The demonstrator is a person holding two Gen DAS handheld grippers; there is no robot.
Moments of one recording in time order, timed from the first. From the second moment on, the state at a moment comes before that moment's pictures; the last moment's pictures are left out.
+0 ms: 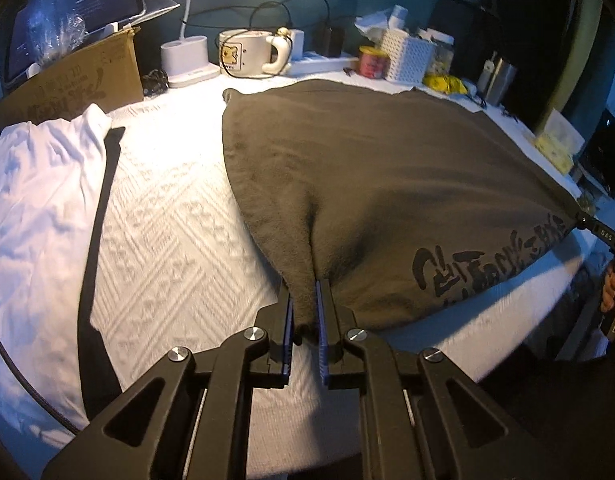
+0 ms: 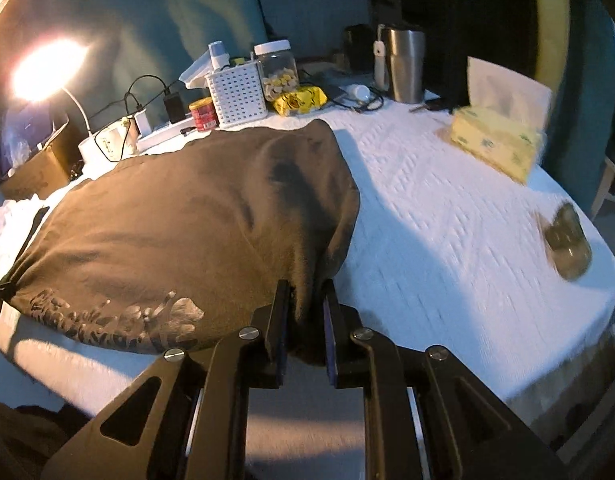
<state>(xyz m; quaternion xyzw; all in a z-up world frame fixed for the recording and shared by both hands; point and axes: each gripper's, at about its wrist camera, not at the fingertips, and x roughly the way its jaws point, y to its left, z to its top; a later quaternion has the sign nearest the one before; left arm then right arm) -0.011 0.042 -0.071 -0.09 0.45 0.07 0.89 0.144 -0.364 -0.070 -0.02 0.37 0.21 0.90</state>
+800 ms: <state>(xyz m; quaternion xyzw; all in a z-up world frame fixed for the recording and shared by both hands) -0.019 0.050 -0.060 -0.09 0.47 0.12 0.87 0.127 -0.386 -0.091 0.03 0.40 0.20 0.89</state>
